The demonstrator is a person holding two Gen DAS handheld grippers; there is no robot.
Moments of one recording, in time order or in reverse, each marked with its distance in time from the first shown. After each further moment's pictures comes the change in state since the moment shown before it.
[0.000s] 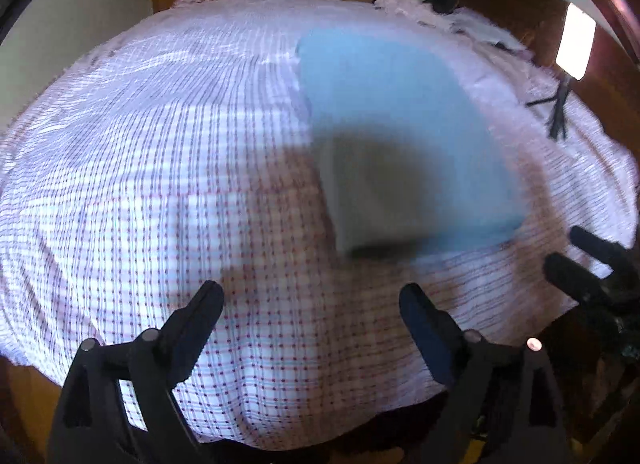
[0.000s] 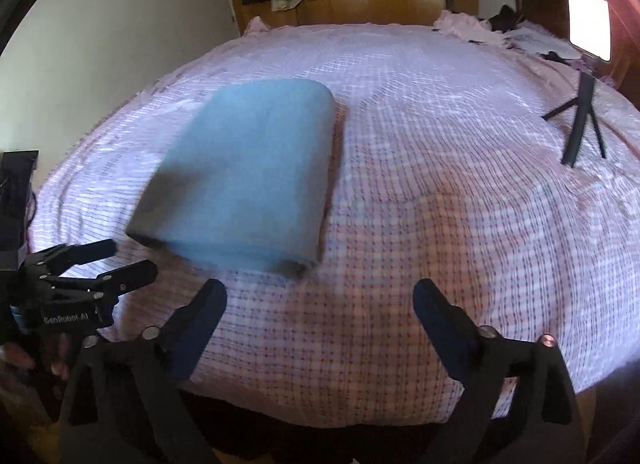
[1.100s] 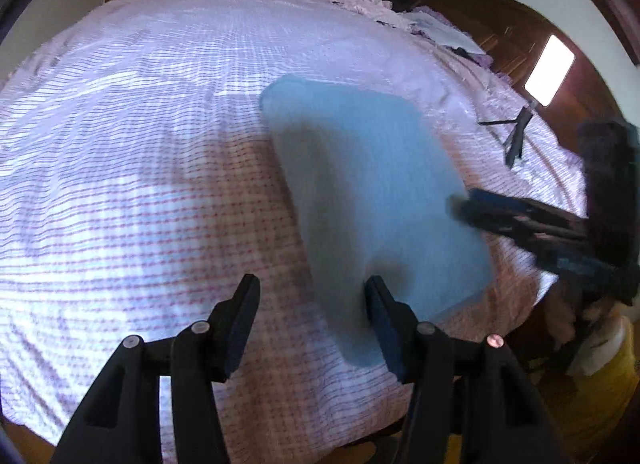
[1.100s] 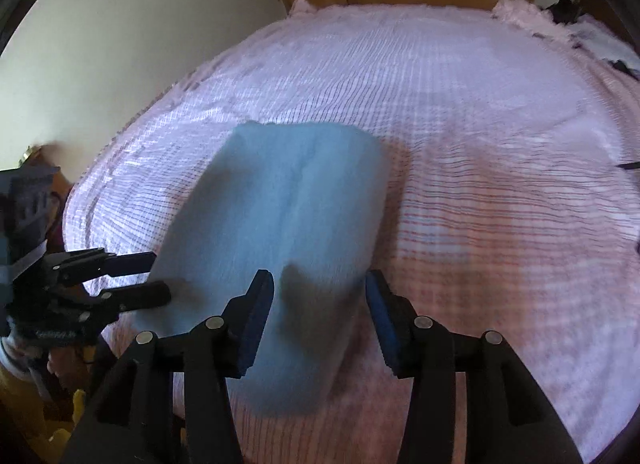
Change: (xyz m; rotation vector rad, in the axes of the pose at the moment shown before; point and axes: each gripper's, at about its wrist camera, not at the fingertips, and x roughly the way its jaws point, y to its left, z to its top) left arm 0.015 -0.003 0.104 0.045 0.053 -0.226; right arm 0.032 -0.008 0.093 -0.057 0.062 0.238
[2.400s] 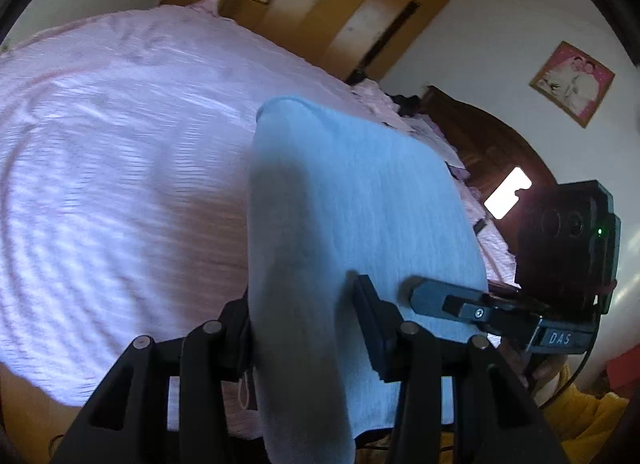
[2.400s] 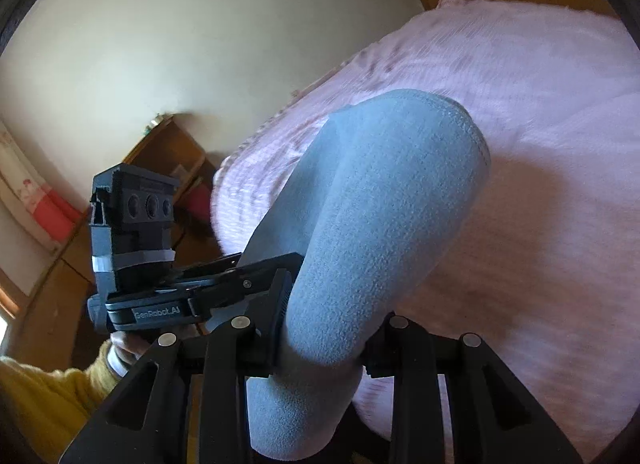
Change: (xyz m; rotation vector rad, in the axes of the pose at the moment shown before) left arm -0.119 0.122 -0.068 -0.288 -0.280 -0.250; right arm 0.019 0.176 0.029 -0.159 0.053 0.467
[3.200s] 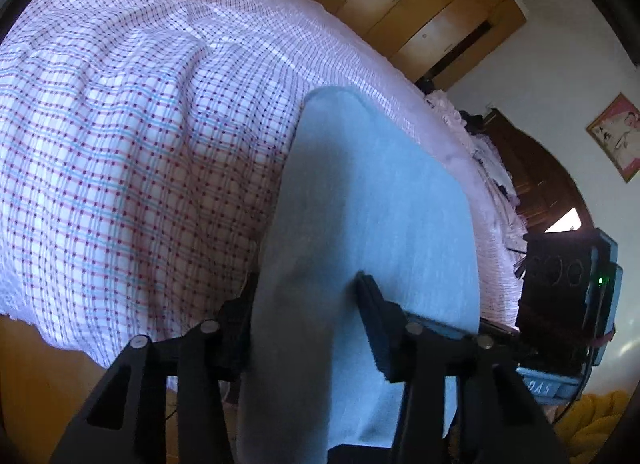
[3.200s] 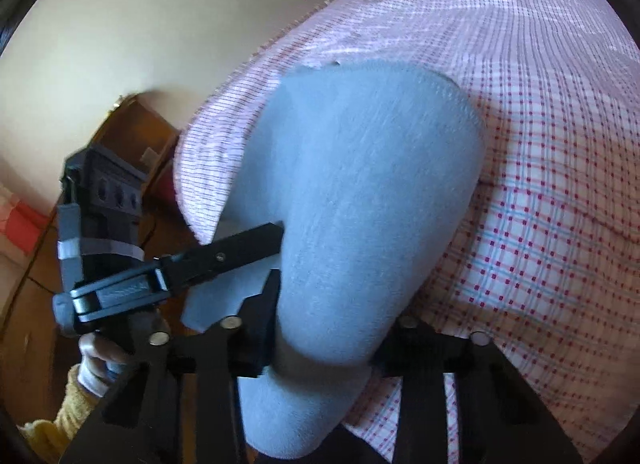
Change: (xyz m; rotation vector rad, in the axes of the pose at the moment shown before) left arm -0.026 0.193 -0.010 -0.204 0.025 0.129; right arm 0.192 0.057 -0.023 0.119 0.118 0.018
